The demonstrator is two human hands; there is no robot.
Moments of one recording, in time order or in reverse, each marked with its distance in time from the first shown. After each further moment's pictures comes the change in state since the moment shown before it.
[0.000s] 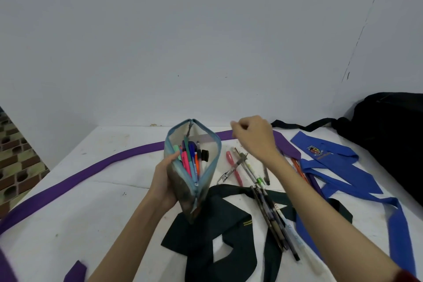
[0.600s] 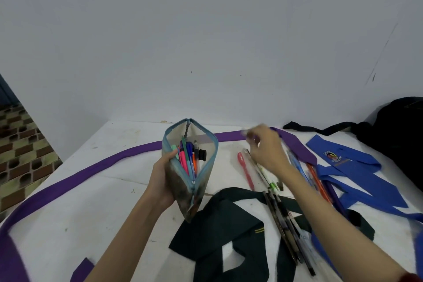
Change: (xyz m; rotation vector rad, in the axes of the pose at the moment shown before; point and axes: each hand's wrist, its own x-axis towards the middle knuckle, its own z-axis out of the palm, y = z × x) left_hand 0.014 0.011 -0.026 -0.025 0.080 -0.044; right_hand 0.011 0.042 0.035 0.000 -0.050 -0.119
